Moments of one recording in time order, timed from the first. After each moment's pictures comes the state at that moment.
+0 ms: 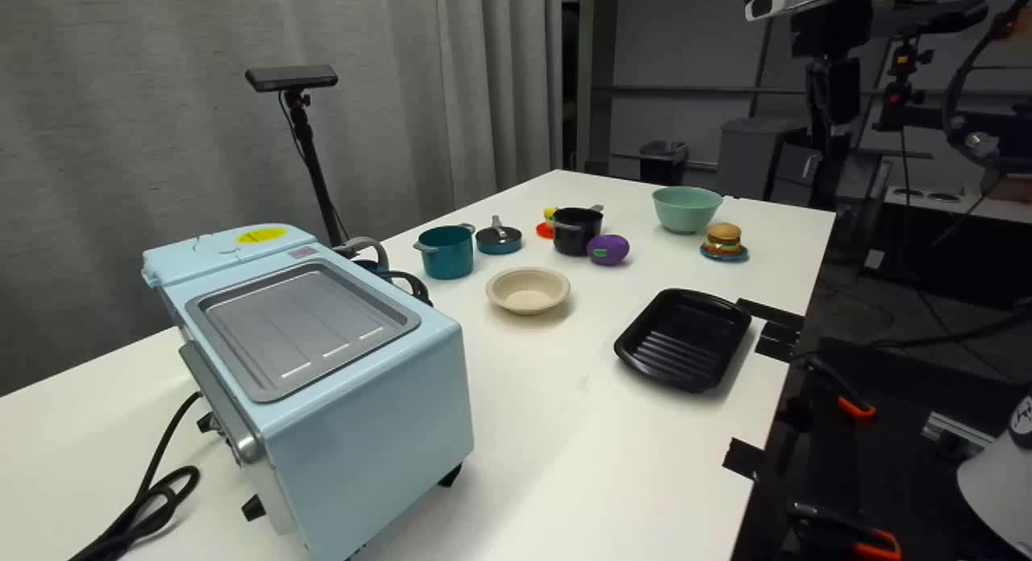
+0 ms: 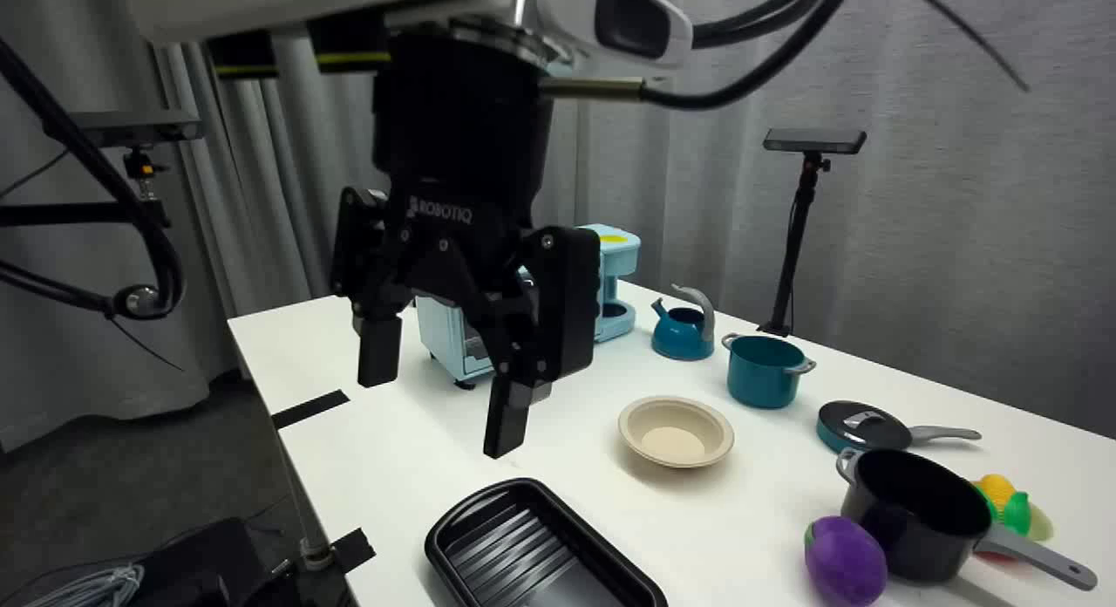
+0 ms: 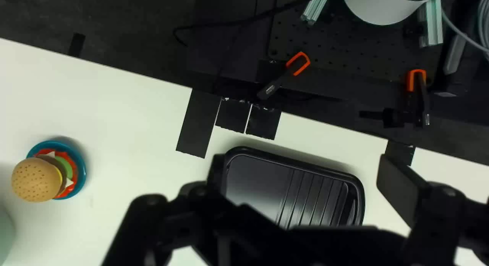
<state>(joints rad) -0.13 -0.63 -0.27 -2.50 -0.26 1.67 -0.46</state>
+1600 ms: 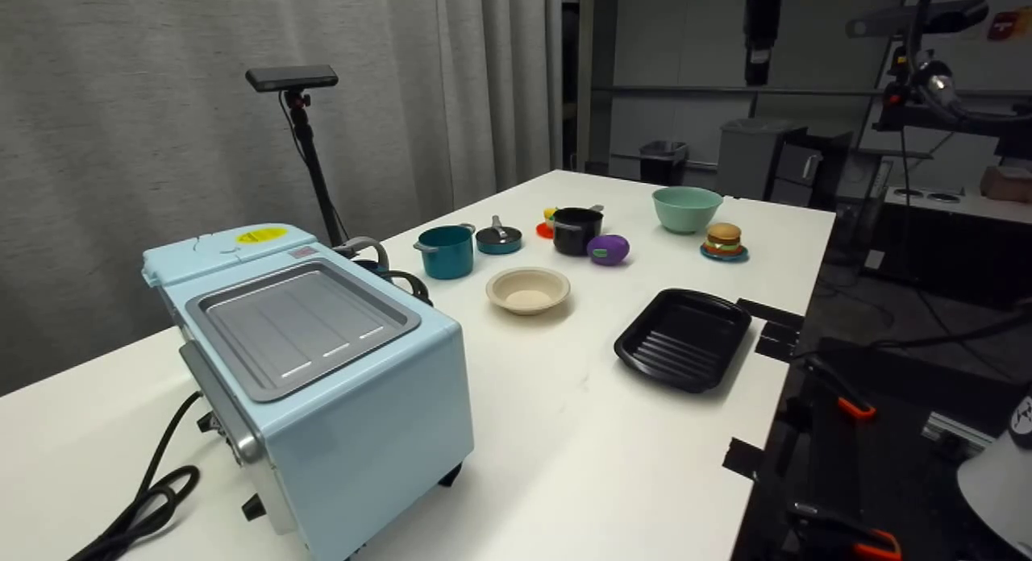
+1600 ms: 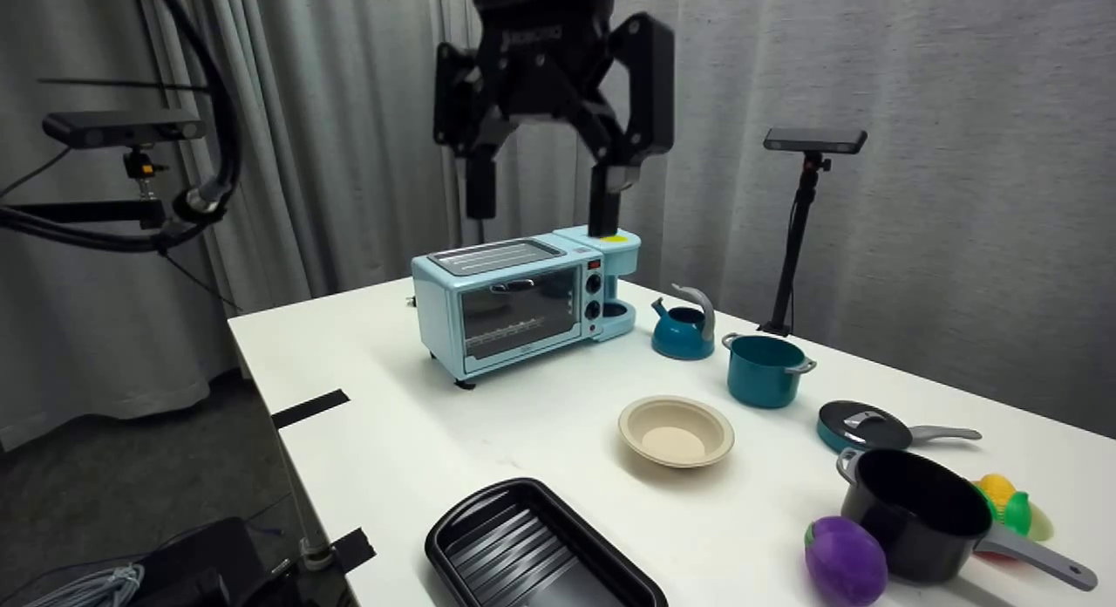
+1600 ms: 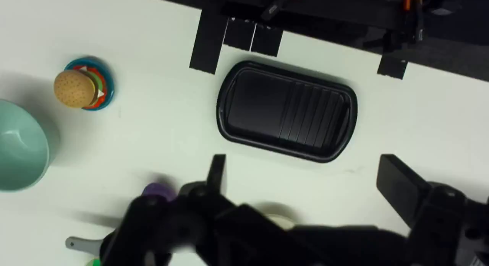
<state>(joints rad) -0.07 -0.48 -0.21 -2.21 -0.16 1.65 -0.39</state>
